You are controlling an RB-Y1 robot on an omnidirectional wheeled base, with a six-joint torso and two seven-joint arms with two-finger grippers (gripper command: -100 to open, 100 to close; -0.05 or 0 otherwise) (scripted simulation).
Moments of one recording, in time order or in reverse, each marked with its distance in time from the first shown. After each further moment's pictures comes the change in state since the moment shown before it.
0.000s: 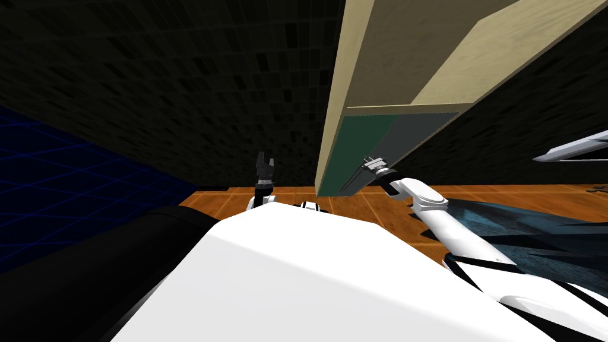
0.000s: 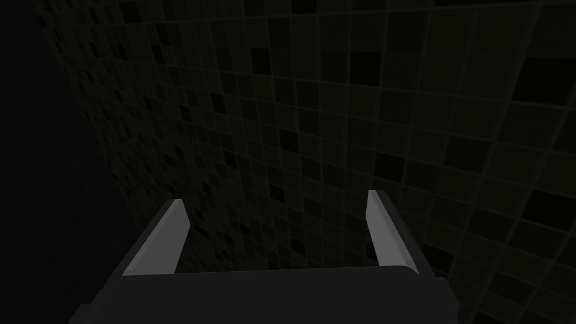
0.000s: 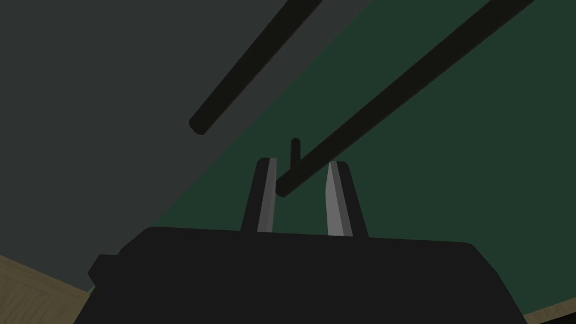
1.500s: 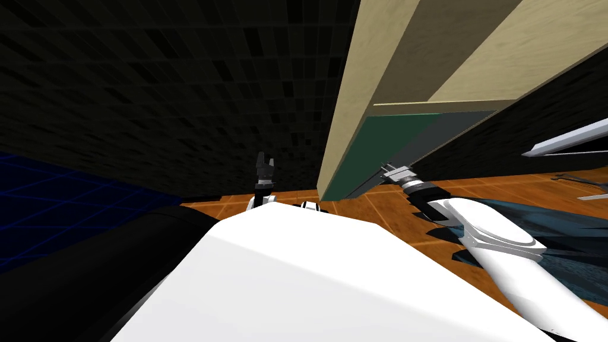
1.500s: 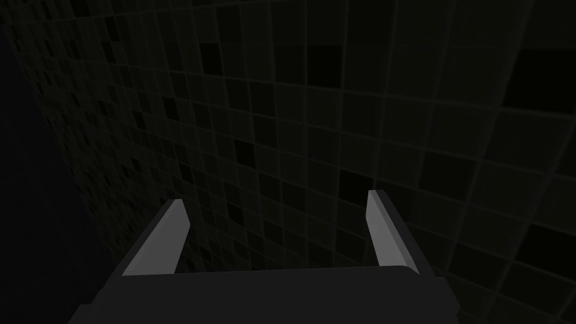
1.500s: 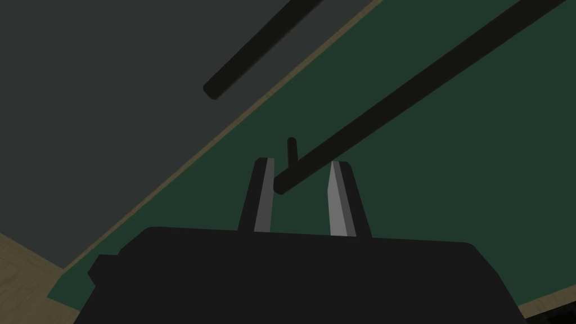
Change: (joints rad) left arm 0.000 0.000 0.000 0.000 0.000 0.000 0.000; right arm 0.360 -0.001 -0.385 -0.148 0.131 -0.255 -0.033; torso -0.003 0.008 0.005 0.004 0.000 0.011
